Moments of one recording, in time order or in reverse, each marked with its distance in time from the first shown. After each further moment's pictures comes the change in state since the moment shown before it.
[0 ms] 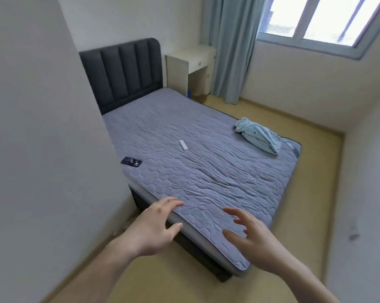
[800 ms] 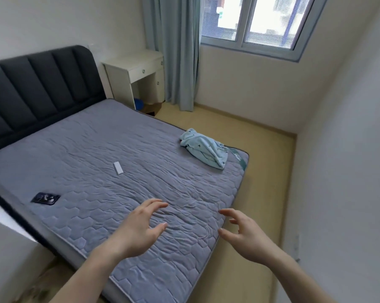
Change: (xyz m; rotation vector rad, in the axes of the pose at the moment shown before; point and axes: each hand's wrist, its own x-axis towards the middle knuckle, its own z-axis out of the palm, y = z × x) left_hand 0.371 0.276 0.137 -0.062 -0.020 0.045; right_hand 0.155 0.307 -0.356 0.031 0.095 0.065
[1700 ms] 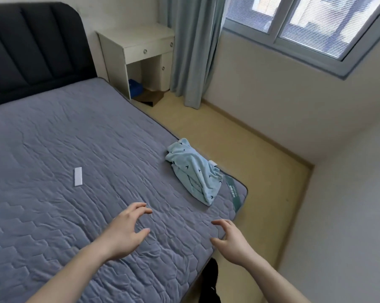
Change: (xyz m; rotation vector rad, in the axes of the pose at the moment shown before) left_hand 0.449 -0.005 0.035 -0.098 -0.030 -0.259; right_hand 0.461 0.136 -0.188 -0.121 -0.206 0.091
